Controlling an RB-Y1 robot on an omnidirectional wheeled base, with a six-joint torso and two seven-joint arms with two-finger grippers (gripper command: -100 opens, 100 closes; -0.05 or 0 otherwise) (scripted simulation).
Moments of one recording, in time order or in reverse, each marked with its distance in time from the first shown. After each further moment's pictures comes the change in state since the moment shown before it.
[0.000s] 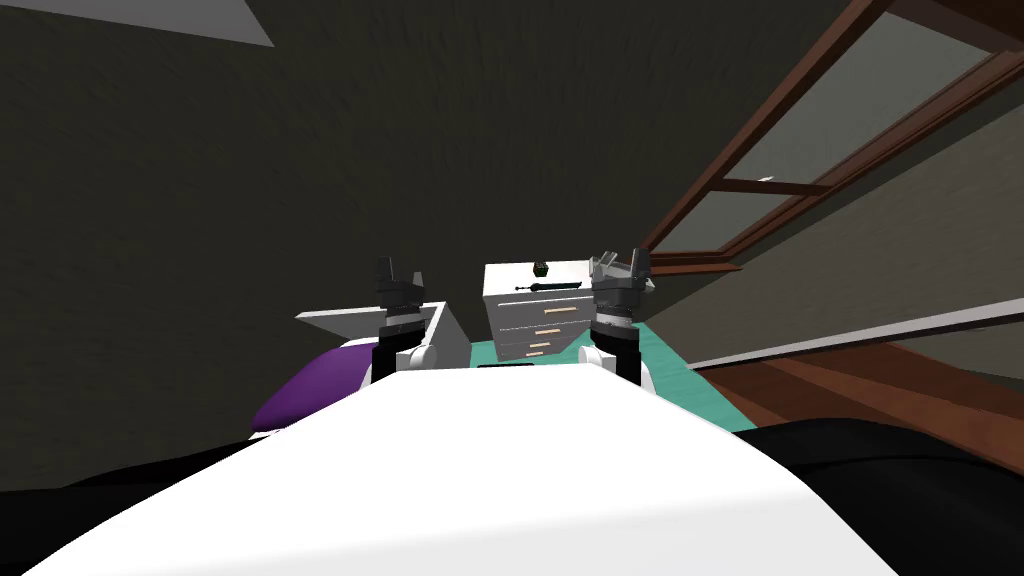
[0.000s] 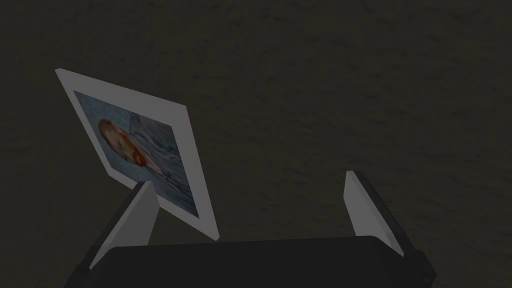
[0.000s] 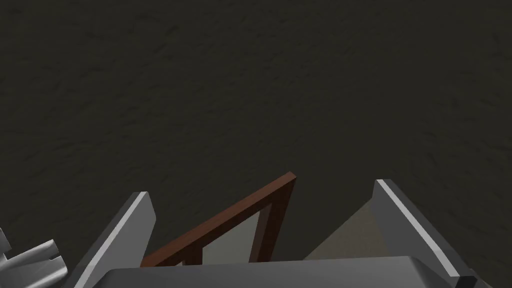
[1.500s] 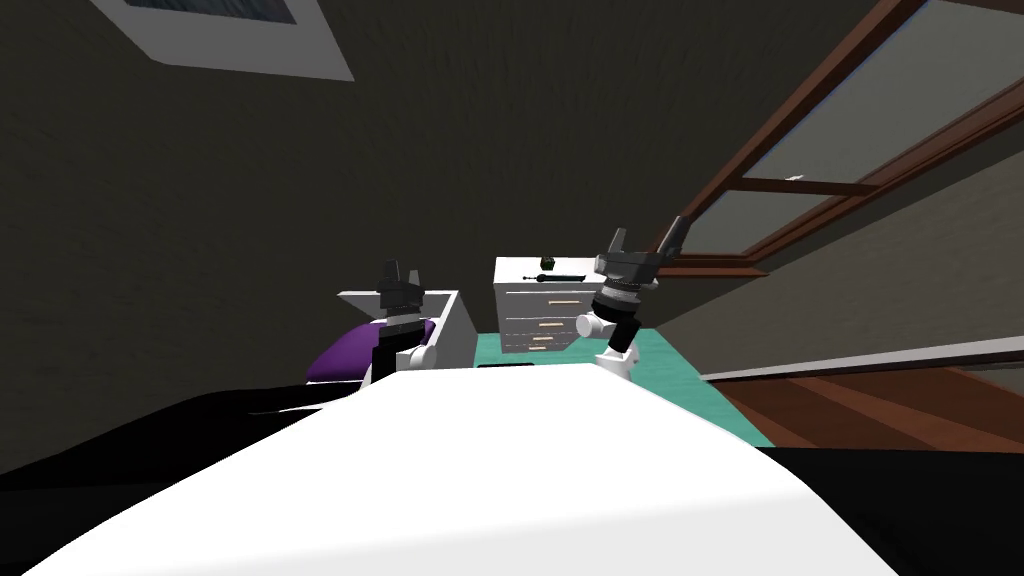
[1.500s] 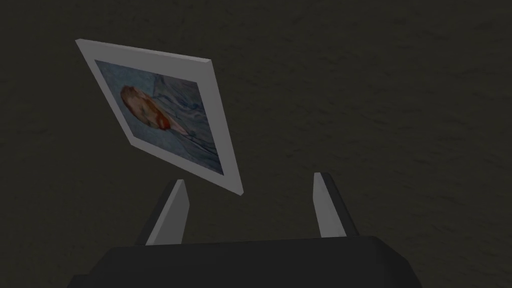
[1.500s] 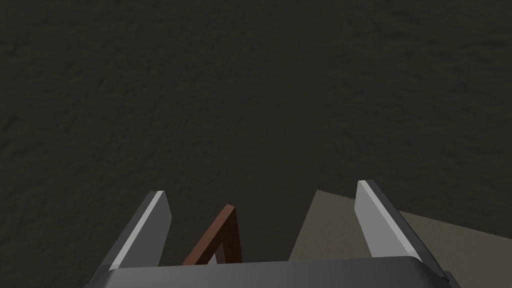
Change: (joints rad) left arm 0.000 0.000 0.000 0.000 0.000 0.000 0.000; right arm -0.390 -0.196 -0.082 0.234 -0.363 -0.253 0.137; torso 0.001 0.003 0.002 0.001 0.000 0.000
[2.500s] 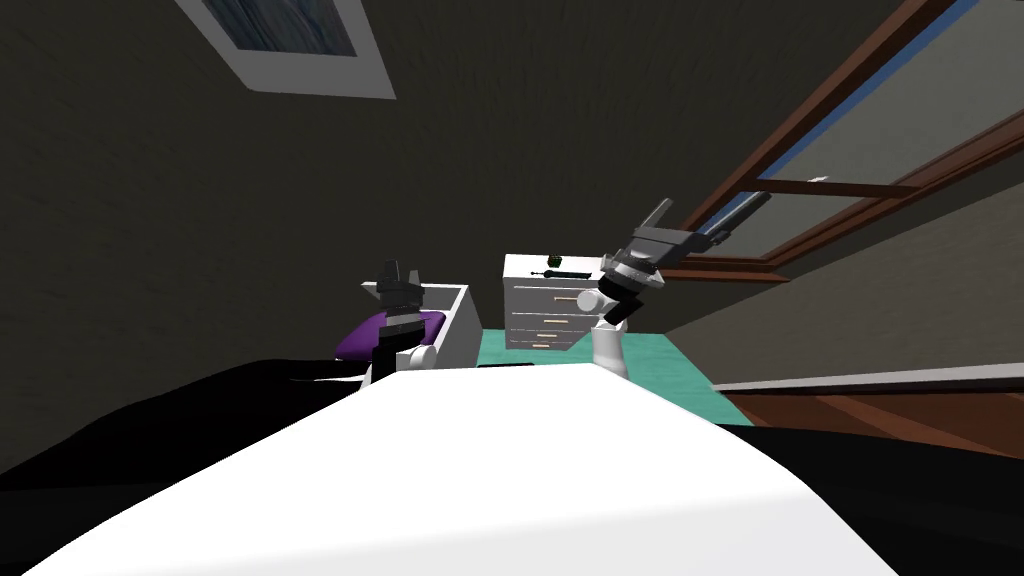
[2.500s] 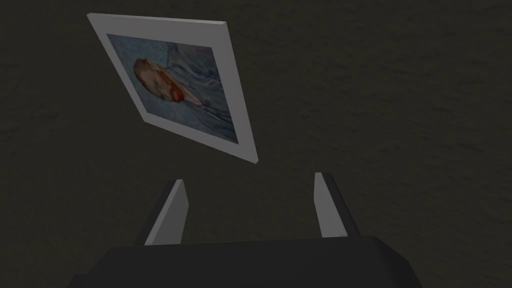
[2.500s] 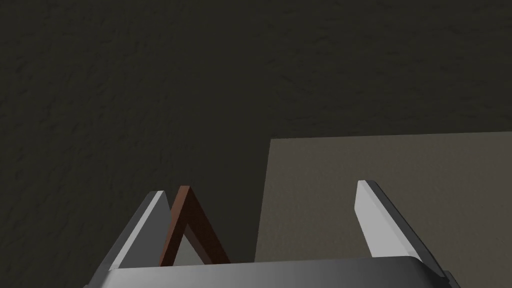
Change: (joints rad) left arm 0.000 0.000 0.000 0.000 0.000 0.000 0.000; right arm -0.275 -0.044 -0.078 0.177 -0.282 -0.181 0.101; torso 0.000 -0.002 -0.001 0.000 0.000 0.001
